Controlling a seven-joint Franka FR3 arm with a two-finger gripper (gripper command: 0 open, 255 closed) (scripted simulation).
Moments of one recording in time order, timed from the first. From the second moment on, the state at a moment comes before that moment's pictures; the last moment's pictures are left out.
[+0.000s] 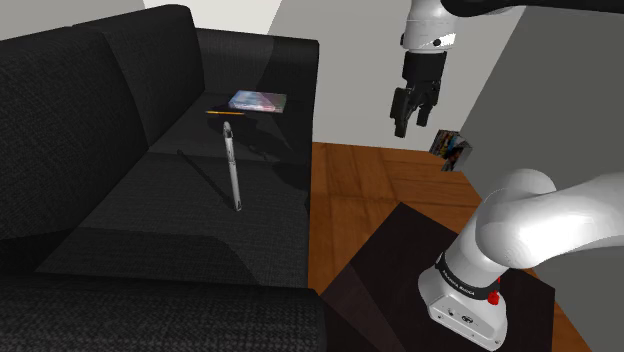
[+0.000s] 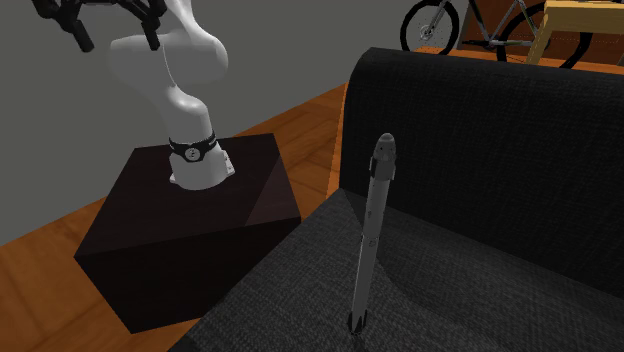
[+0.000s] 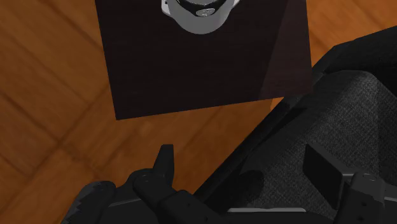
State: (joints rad) arm -0.02 -0.82 -0.03 -2.43 0.00 1.43 0.09
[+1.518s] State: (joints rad) arm 0.07 -0.11 0.22 -1.85 0.09 1.61 0.42
